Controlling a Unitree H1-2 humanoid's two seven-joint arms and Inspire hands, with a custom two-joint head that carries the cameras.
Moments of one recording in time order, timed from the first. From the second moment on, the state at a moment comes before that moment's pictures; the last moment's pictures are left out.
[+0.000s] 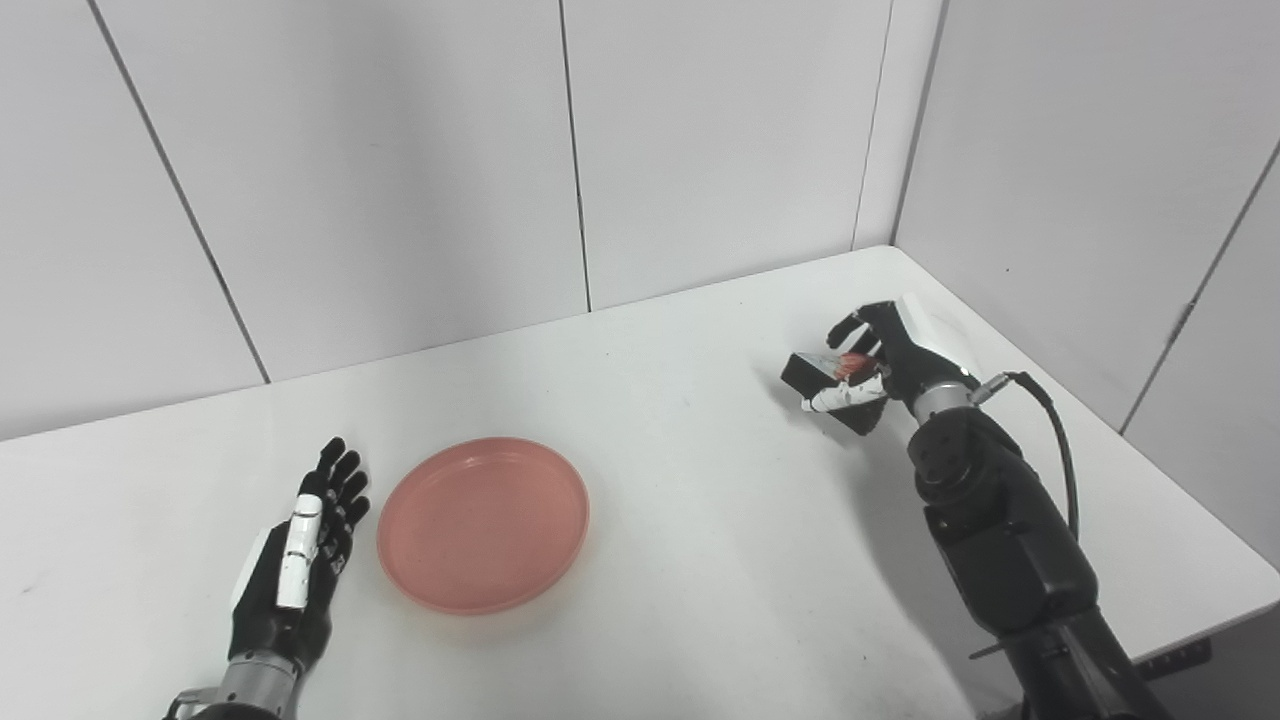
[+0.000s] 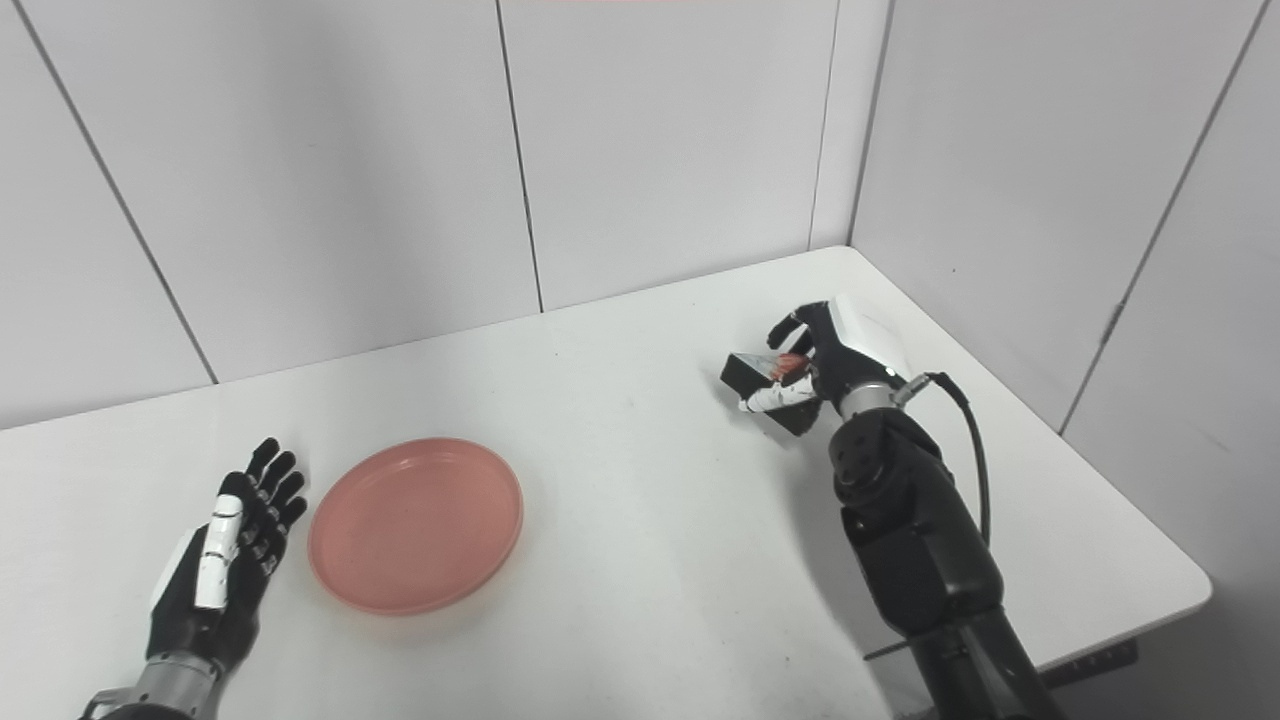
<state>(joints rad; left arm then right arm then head) -0.37 0.09 0.00 0.39 -0.17 -0.09 -0.27 -0.44 -0.39 -0.10 0.06 -0.67 0.47 0.12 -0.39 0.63</state>
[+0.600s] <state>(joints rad) -0.34 0.05 -0.03 0.34 -0.11 -0.09 -0.22 -0.43 -0.33 0.05 -0.09 -0.61 0.46 0.10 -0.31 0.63</state>
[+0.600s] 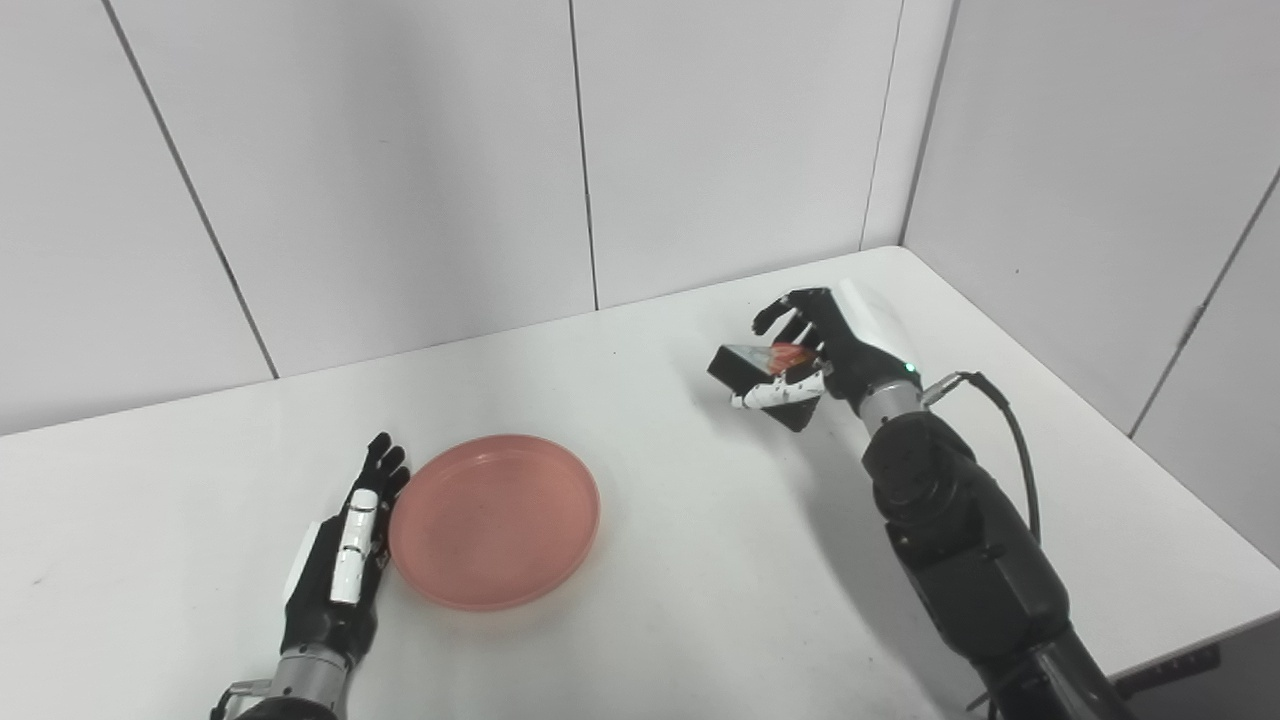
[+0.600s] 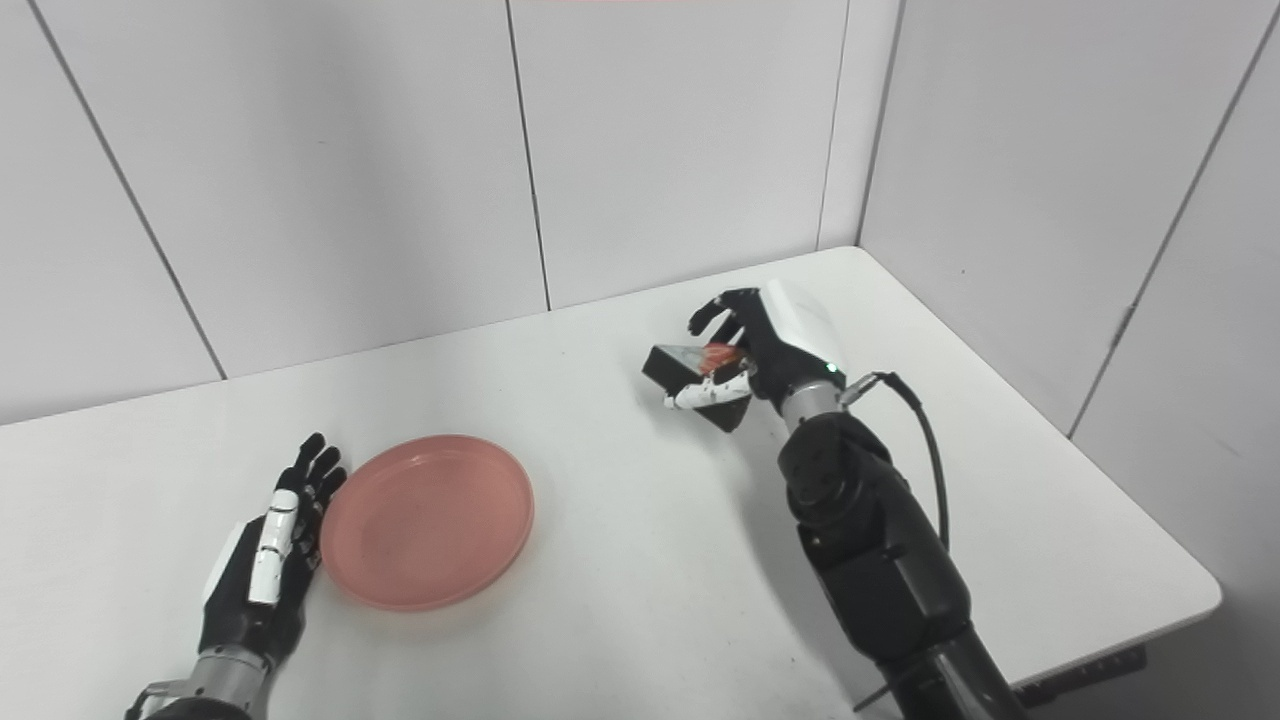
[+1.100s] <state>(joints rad) -0.34 0.01 -0.06 0.33 -0.10 -0.09 -0.21 -0.38 -0.30 0.15 -0.10 -0.59 0.35 0.08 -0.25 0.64</state>
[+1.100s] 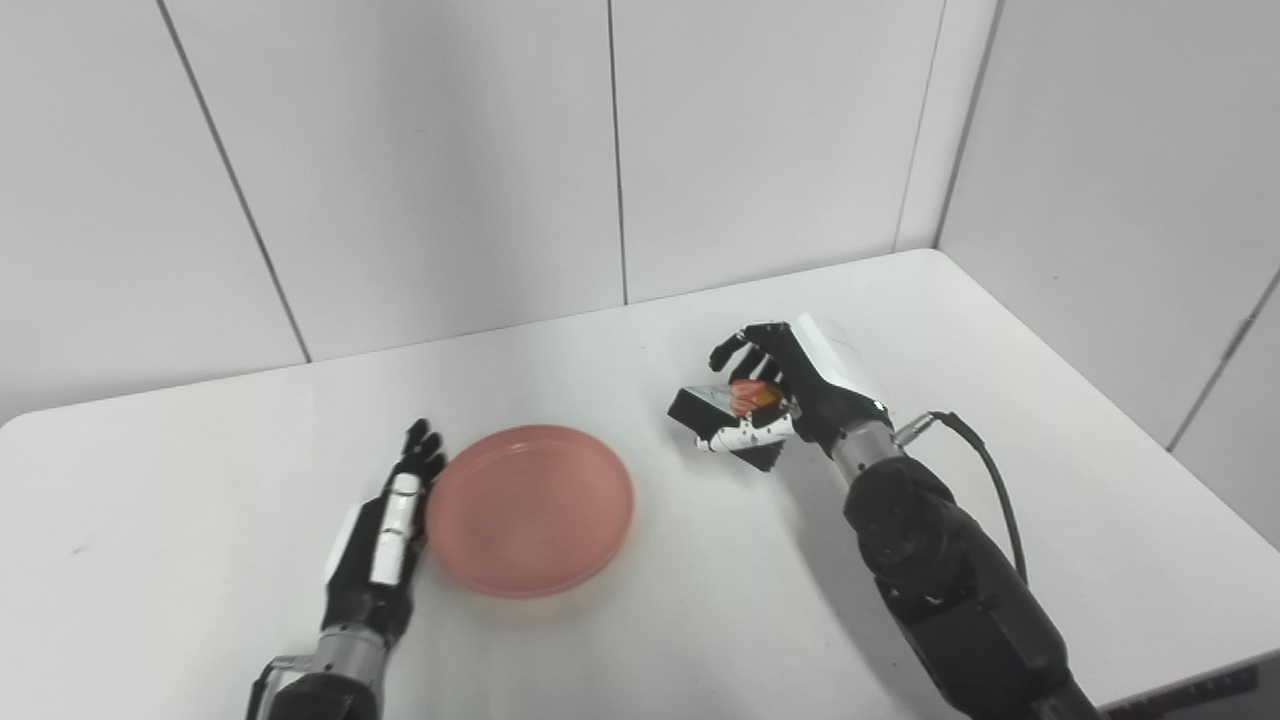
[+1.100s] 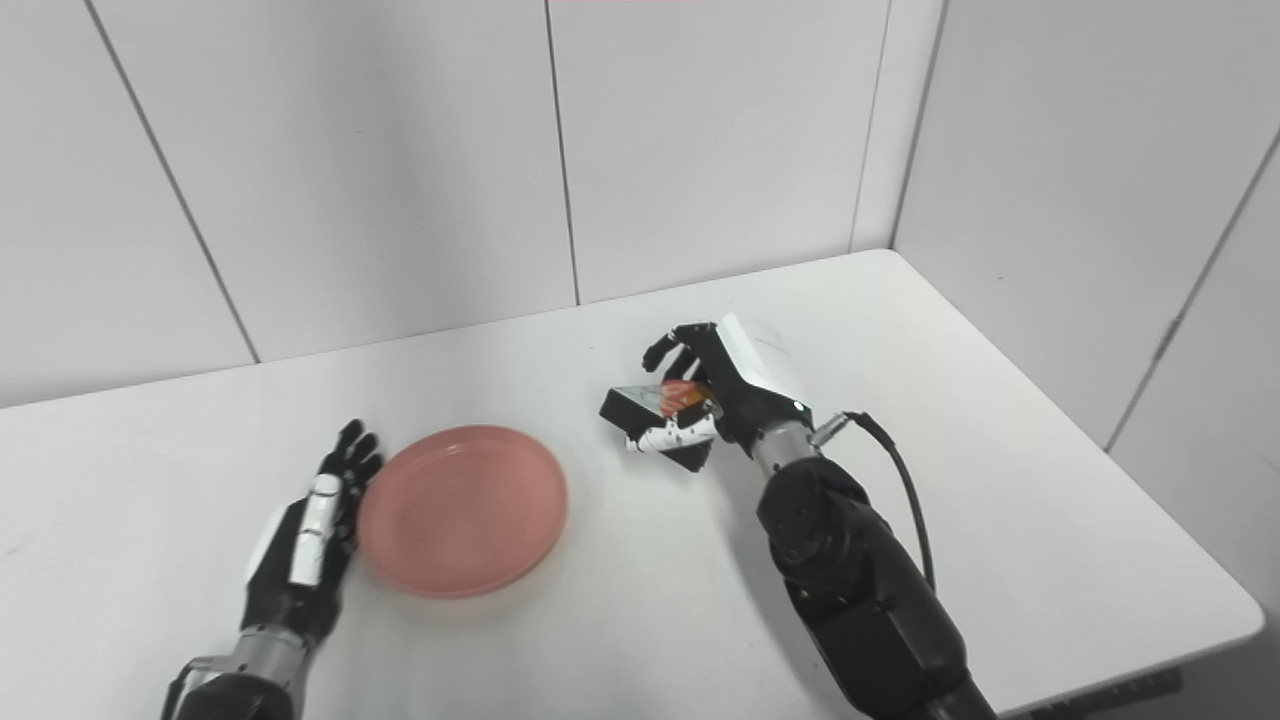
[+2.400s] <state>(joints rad) -0.35 -0.09 -0.11 0.36 0.05 -0.10 -0.06 -0.48 -0.22 0.31 0.01 -0.56 0.22 0.15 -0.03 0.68</state>
